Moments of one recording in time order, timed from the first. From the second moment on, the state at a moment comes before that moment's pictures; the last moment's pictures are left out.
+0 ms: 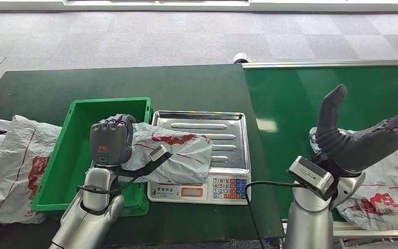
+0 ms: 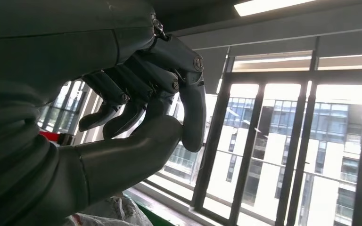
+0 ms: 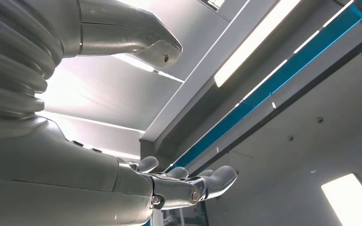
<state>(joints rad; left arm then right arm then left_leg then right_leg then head) -0.32 0.04 -0.41 -1.29 -1.56 0.46 0.14 -0.26 0.31 -0.05 -1.93 0.85 -0.70 -0.67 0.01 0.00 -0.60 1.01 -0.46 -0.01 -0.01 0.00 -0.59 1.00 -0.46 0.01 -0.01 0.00</state>
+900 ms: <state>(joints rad) -0.33 0.04 -0.39 -1.32 -1.17 0.64 -0.02 -0.26 0.31 -0.05 -1.94 0.90 -0.70 -0.62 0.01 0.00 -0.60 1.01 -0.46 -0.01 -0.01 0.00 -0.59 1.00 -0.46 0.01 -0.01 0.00</state>
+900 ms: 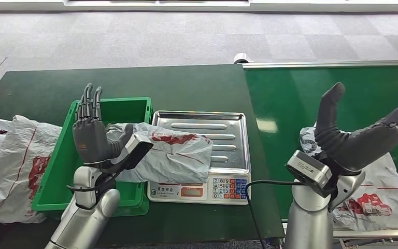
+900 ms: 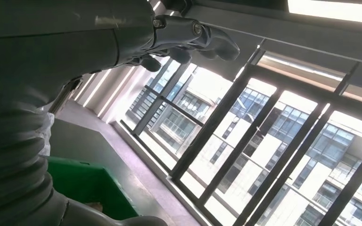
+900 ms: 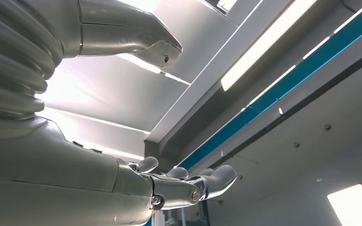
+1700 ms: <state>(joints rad) -0.26 0.04 -0.38 -1.40 -0.84 0.12 -0.42 -0.26 0.31 -0.05 -1.91 0.84 -0.70 -0.68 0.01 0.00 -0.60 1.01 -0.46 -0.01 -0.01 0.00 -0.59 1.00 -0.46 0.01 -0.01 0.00</state>
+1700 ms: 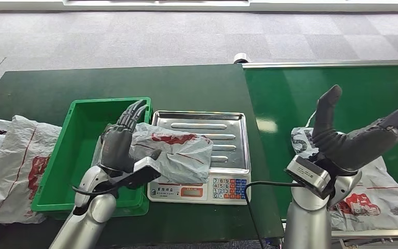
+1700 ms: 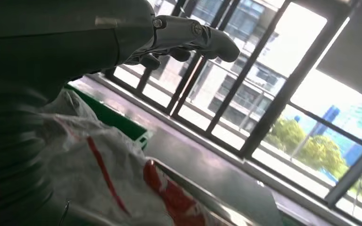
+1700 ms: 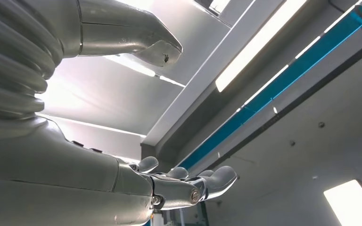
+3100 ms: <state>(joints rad) -0.38 0.05 -0.51 -1.12 -0.94 -0.05 -0.45 -0.26 0.31 -0.05 -1.89 0.86 -0.70 -0.68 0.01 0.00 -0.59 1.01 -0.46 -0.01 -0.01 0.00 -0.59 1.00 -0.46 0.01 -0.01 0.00</state>
